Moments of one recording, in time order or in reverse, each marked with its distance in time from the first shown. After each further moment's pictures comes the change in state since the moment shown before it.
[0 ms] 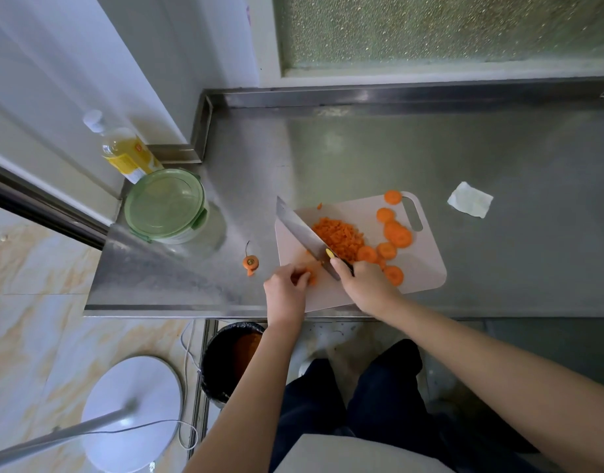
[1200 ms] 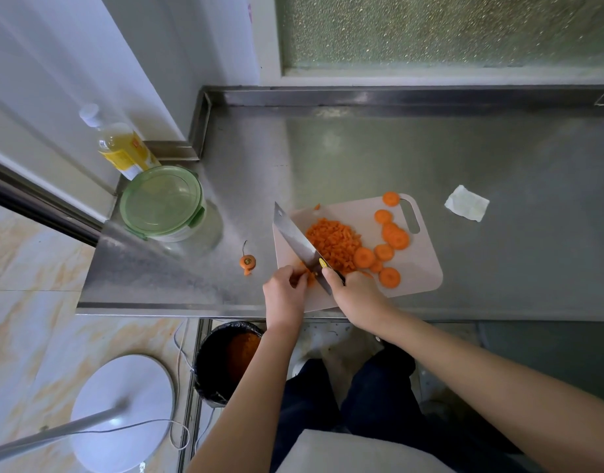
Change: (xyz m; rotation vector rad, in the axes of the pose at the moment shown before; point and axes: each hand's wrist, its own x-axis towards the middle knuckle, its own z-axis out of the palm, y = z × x) left_hand -0.003 -0.002 0.003 -0.036 0.001 -0.003; right_hand -0.014 -0.008 0.010 0.097 -0.059 0.083
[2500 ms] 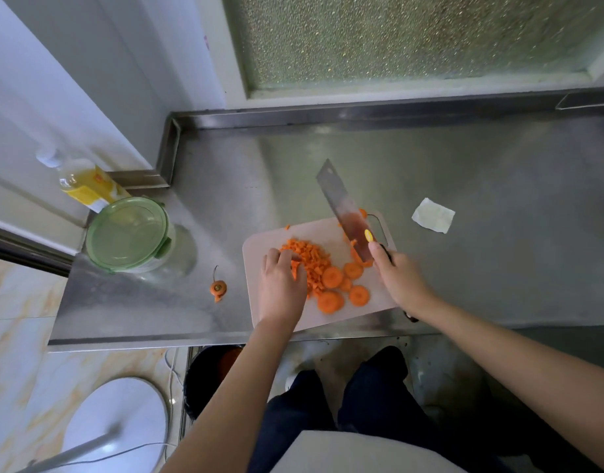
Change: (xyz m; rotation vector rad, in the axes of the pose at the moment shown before) left_hand 0.024 0.057 0.028 0.254 0.003 0.245; right_hand 0.023 0.049 -0.106 0.213 0.262 -0.134
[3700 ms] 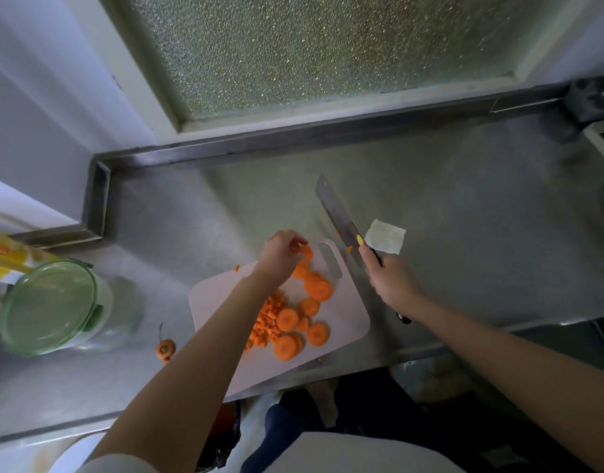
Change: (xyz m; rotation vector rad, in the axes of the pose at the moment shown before) left_hand 0.122 0.067 0.063 -0.004 -0.488 0.149; right_hand 0.060 0.047 -0.050 0.075 0.077 0.174
